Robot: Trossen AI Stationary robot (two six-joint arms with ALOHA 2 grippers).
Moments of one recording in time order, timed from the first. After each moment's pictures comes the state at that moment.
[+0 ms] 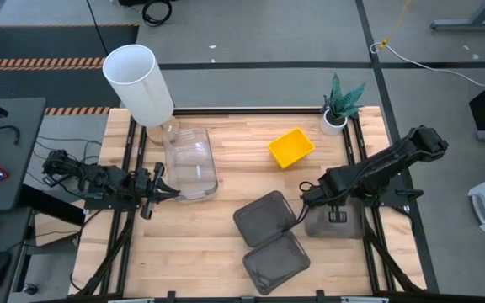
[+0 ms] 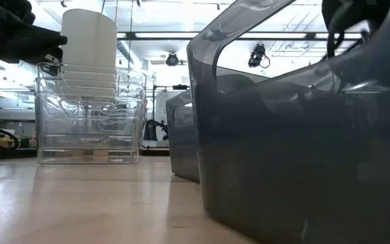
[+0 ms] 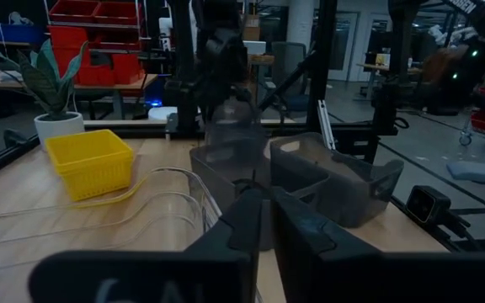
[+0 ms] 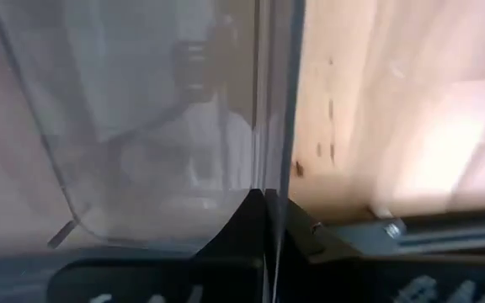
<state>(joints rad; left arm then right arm) -0.36 0.01 0.04 0.00 -0.23 -0.04 0.32 1.37 0.85 -1.28 -0.04 0.42</state>
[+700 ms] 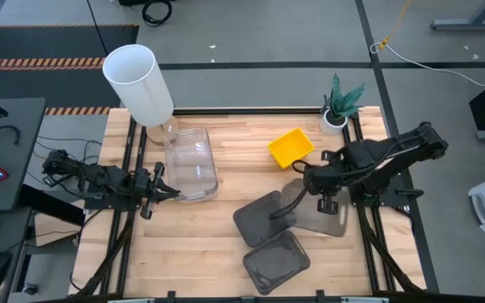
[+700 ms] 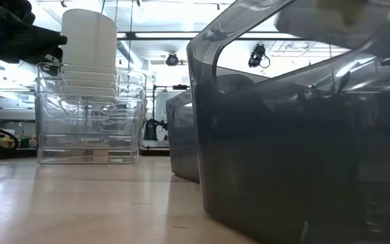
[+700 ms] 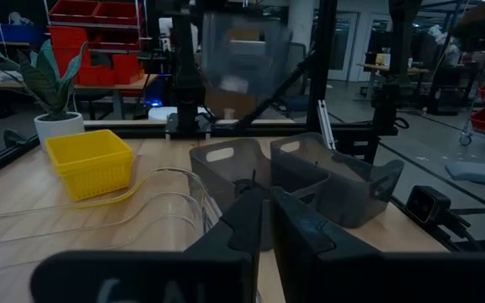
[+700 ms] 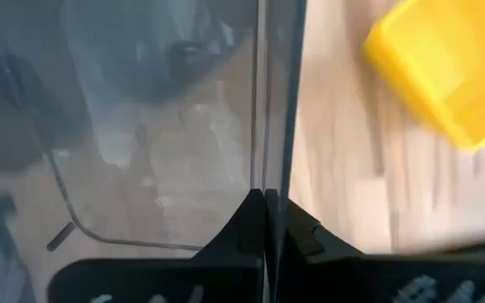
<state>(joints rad) -0.36 0.01 0.04 0.00 -0.23 -0.04 0.32 1.37 1.46 -1.52 0.09 0.53</state>
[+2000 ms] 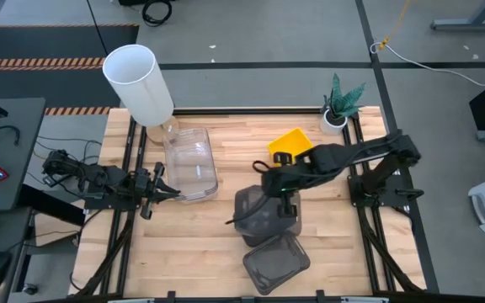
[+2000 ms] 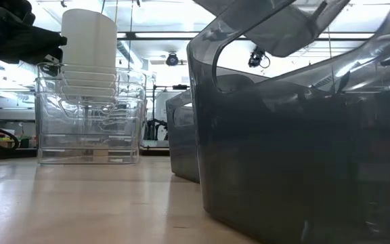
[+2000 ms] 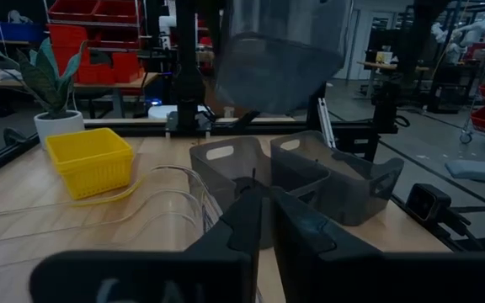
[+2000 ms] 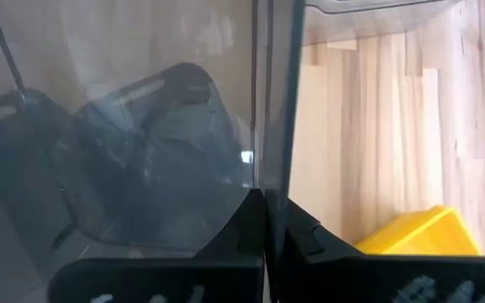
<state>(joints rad) -0.36 0.01 0.04 -0.01 -0.23 -0.04 0.26 1.66 1.73 -1.20 0.18 0.19</state>
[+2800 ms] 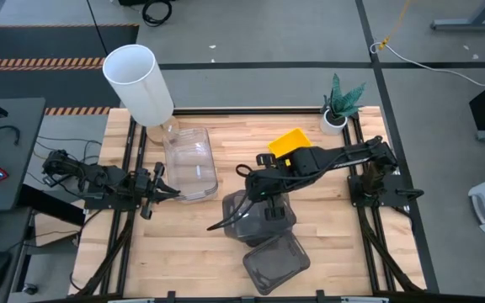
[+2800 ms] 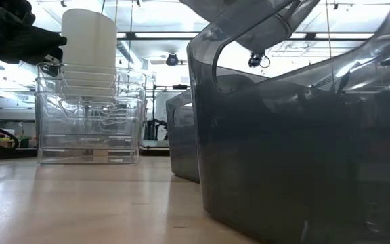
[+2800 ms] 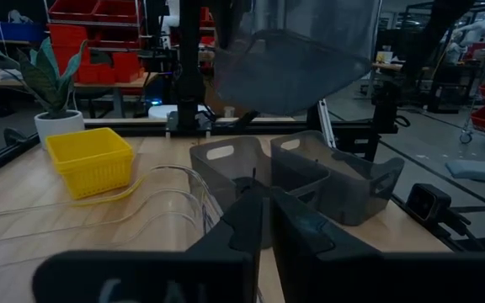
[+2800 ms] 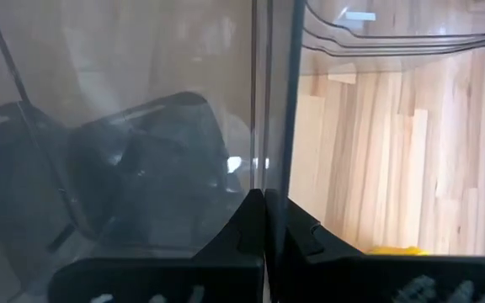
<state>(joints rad) -0.36 0.01 0.04 -0.01 -0.23 -0.04 0.25 1.88 2.06 -1.35 0.19 0.07</state>
